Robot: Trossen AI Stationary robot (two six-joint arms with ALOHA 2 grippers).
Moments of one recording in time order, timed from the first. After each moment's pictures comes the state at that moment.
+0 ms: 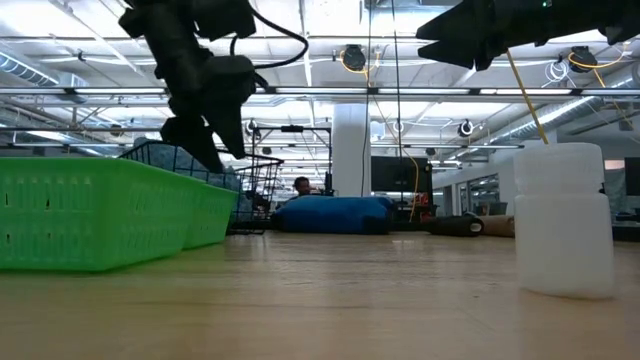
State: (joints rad) left arm 0.08 1.44 0.94 -0.55 -0.04 -0.63; right arm 0.14 0.89 0.45 0.42 0.47 -0.08
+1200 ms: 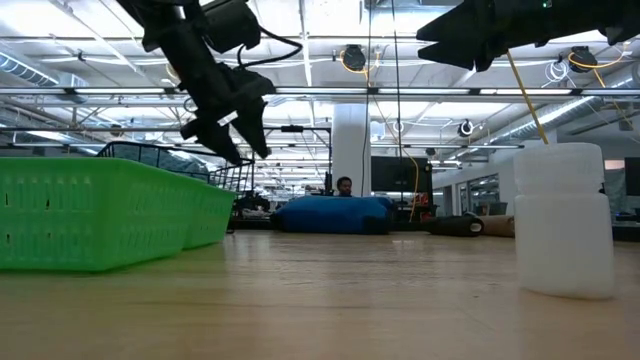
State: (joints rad) left arm 0.25 1.44 0.94 -0.40 -0.21 -0.52; right arm 0.14 0.89 0.45 0.42 0.47 -0.07
